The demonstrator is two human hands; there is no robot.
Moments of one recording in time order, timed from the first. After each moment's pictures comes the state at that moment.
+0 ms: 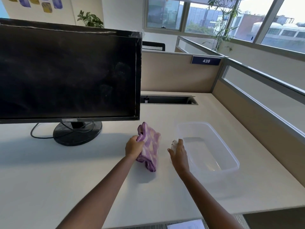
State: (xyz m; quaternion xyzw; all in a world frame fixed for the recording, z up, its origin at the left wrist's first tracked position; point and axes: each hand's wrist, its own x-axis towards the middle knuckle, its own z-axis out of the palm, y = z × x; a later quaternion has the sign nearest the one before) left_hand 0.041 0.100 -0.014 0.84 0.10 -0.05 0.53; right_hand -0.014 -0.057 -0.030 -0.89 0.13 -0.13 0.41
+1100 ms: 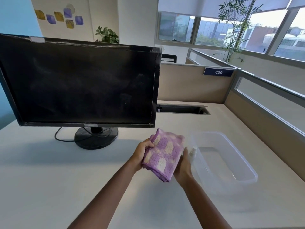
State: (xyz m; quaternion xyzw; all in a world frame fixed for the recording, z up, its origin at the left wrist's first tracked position) left_hand 0.011 0.141 0.024 0.57 -0.02 -0.22 0.79; right_hand -0.014 -0.005 -0.021 -0.45 0.16 0.02 0.88
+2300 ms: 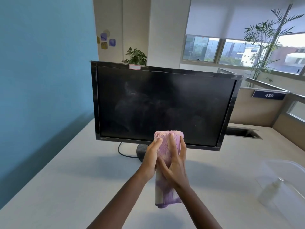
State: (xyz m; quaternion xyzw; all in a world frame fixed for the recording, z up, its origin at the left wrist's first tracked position) left_hand 0.005 0.381 0.076 0.62 -0.01 -0.06 0.79; right_hand 0.001 0.294 0.037 -0.86 -0.12 -0.26 0.43
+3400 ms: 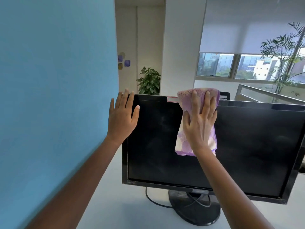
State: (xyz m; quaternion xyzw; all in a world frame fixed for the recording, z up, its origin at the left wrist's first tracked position) left_hand 0.174 0.609 0.214 0.90 -0.04 0.43 0.12; right_hand 0.199 0.390 0.200 -0.81 -0.07 -0.54 0.21
